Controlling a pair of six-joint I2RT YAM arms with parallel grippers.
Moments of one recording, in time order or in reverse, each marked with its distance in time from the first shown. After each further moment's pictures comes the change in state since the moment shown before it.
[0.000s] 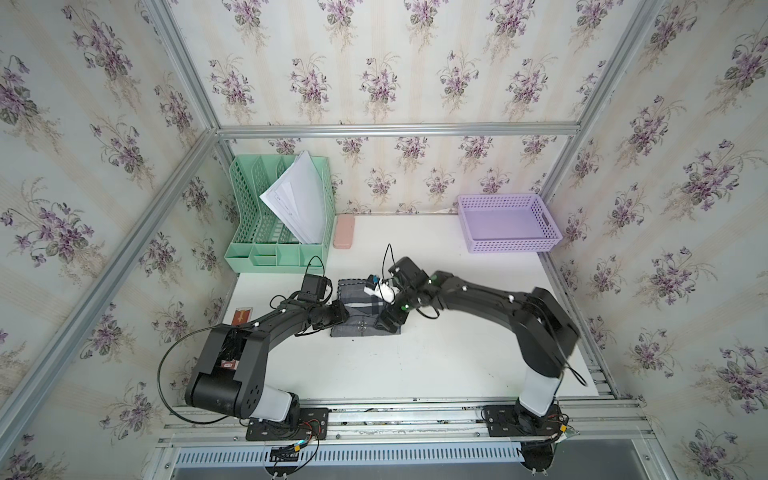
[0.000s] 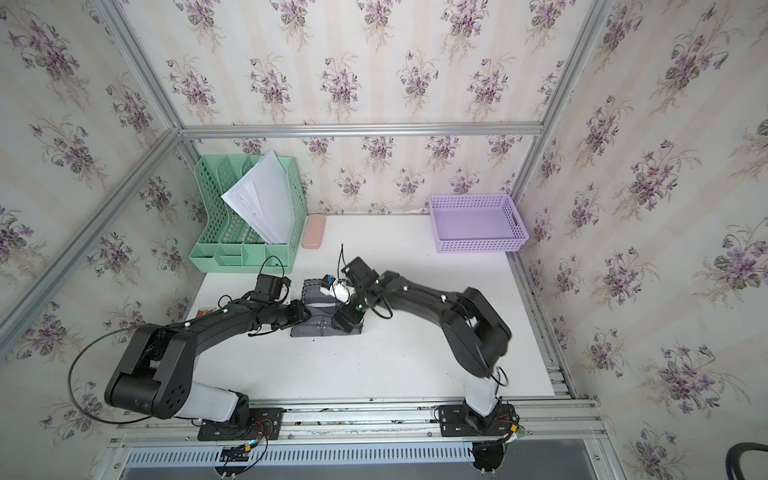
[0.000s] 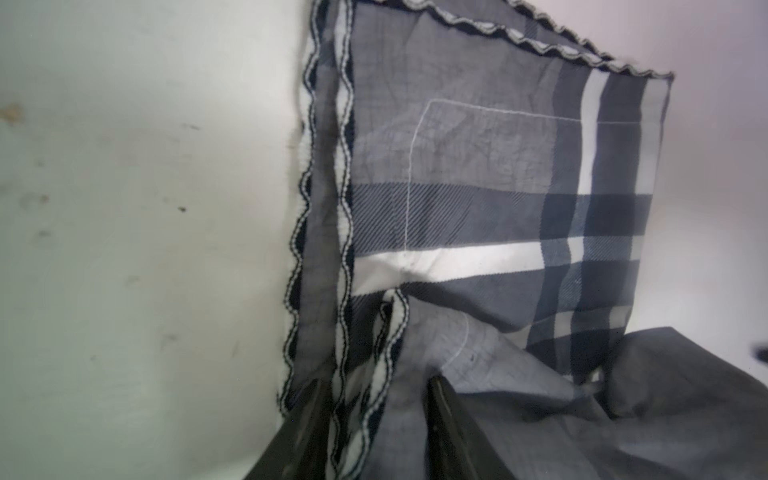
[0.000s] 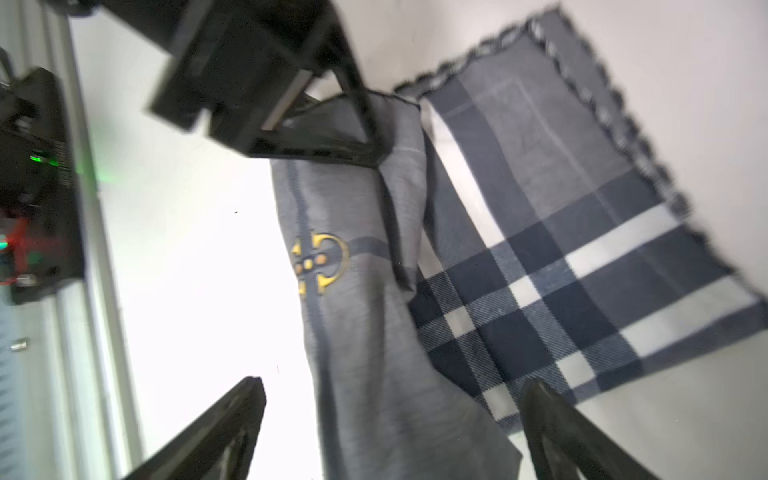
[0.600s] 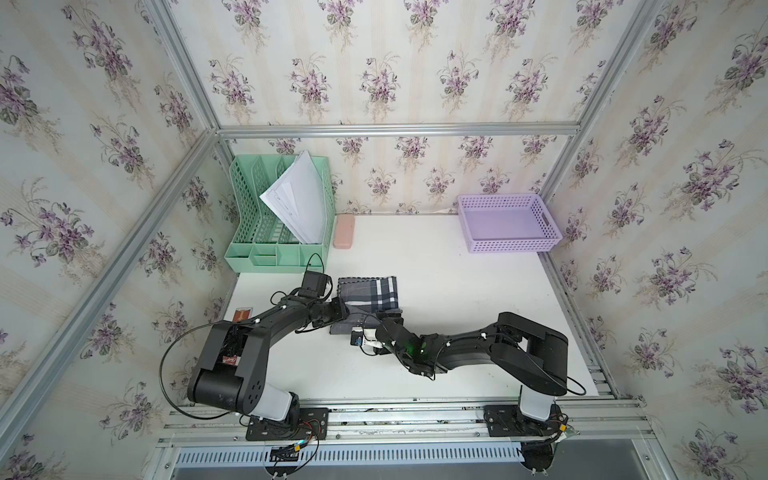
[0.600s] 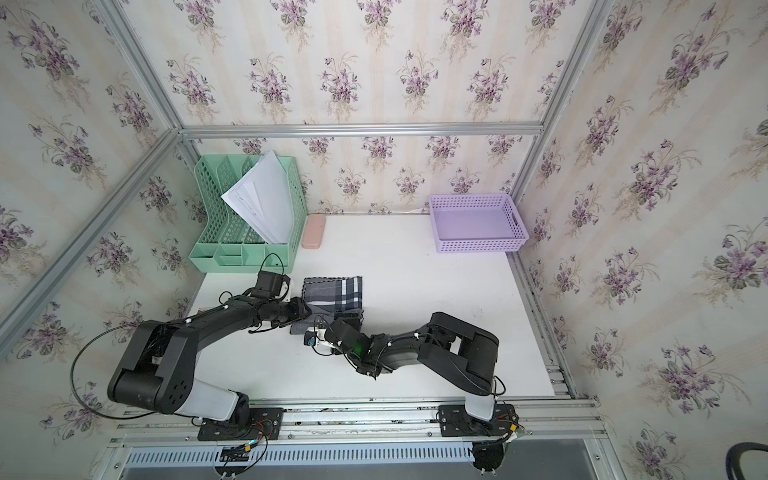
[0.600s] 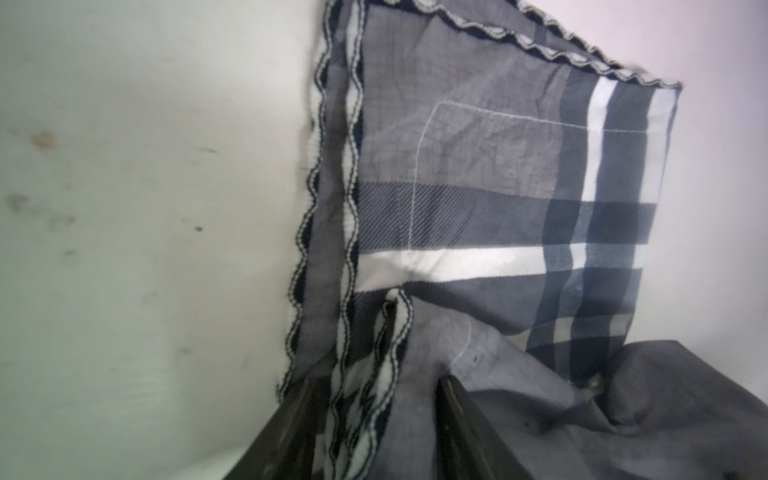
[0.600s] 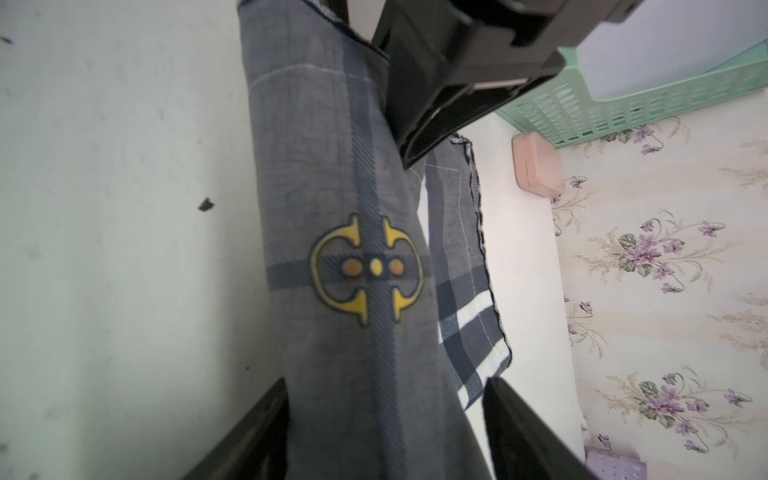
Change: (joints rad) left arm 0.013 0.002 0.028 -0.040 -0.020 -0.008; right arm 0.267 0.097 -0.280 0.636 0.643 -0.455
